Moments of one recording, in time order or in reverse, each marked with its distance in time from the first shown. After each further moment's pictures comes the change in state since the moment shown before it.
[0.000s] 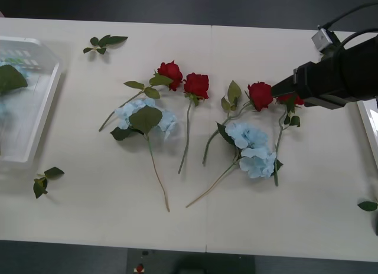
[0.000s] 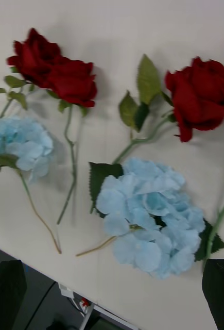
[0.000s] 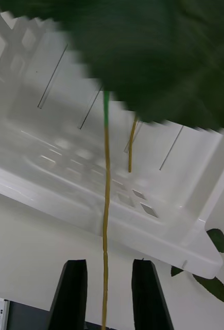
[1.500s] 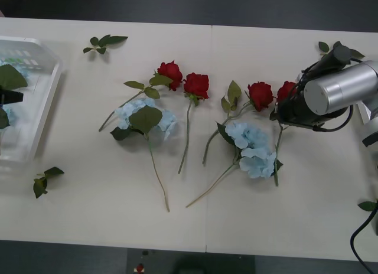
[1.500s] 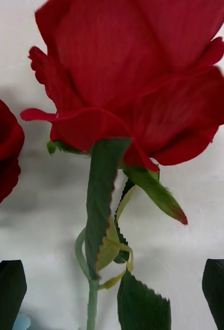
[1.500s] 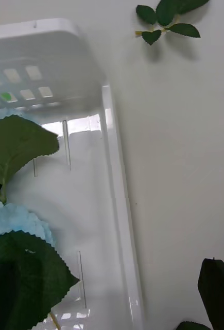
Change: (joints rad) right arm -0.098 0.178 0.316 0.560 0.616 -0.305 -0.024; left arm -0.377 0.001 -0.345 -0.220 -0.262 -0.170 -0.125
